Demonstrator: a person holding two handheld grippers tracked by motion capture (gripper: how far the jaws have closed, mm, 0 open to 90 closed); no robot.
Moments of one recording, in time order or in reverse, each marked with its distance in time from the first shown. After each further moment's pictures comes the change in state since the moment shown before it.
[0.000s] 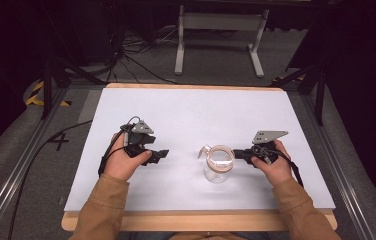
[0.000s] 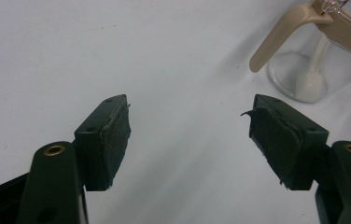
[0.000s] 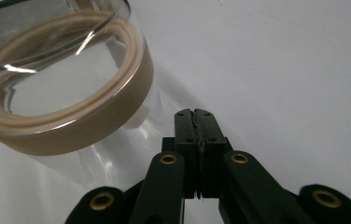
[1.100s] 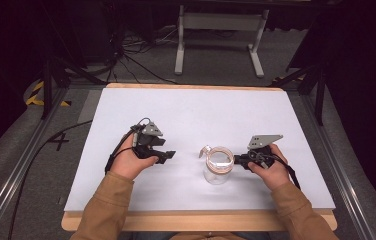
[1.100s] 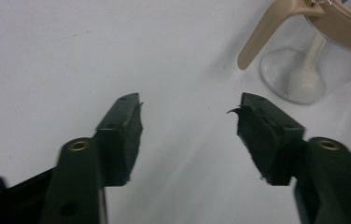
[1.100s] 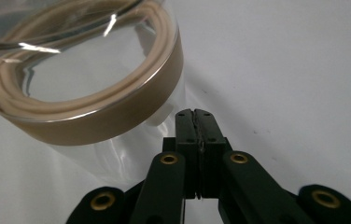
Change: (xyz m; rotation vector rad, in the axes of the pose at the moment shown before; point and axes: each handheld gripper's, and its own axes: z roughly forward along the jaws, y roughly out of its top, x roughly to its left) left arm -0.009 0.007 0.020 0.037 -0.050 0.090; right arm 0.014 -0.002 0.005 0.040 0.032 -0.031
